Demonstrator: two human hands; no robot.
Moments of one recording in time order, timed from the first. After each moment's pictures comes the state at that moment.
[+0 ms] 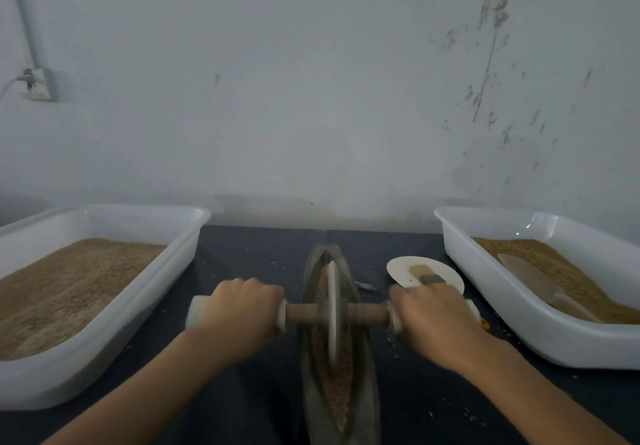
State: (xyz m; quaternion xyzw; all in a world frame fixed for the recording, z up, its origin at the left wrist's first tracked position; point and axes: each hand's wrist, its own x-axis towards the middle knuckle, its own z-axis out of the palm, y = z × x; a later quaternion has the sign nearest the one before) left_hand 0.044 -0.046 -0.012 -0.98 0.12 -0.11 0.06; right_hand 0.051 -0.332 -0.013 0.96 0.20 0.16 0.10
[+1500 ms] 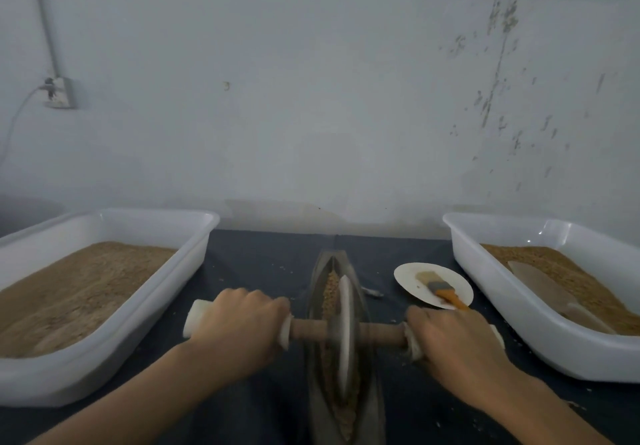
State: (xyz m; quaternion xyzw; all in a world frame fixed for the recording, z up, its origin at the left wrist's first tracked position) left_hand 0.020 -0.040 -0.004 -0.97 0.16 -0.13 0.08; right_hand 0.021 -0.335 -0.006 0.97 0.20 0.12 0.10
